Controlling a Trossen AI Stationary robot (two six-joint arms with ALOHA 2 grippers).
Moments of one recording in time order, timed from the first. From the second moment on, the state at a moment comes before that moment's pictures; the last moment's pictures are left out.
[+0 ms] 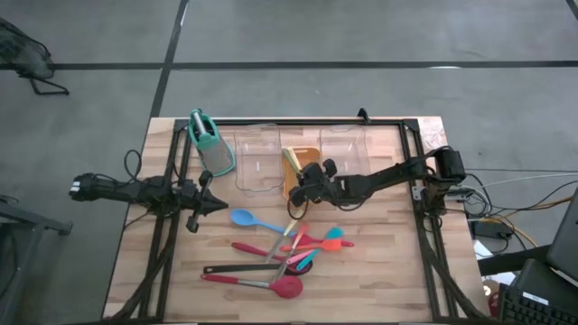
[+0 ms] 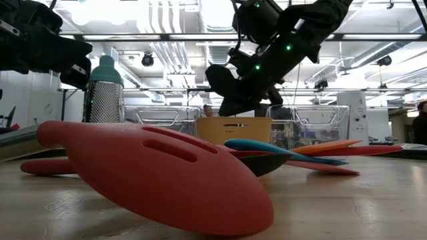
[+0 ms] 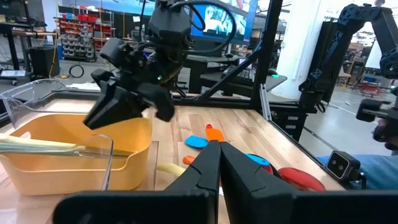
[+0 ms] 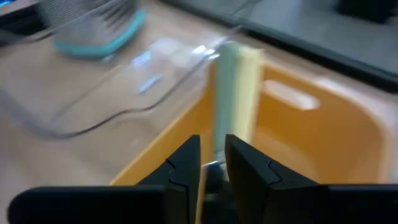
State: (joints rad) left arm -0.14 0.11 0.01 0.07 0.00 -0.12; right arm 0.02 1.82 1.00 0.13 0.68 0.58
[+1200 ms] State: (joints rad) left arm -0.14 0.11 0.01 0.07 0.00 -0.12; right arm 0.23 1.82 1.11 -0.08 0.10 -0.01
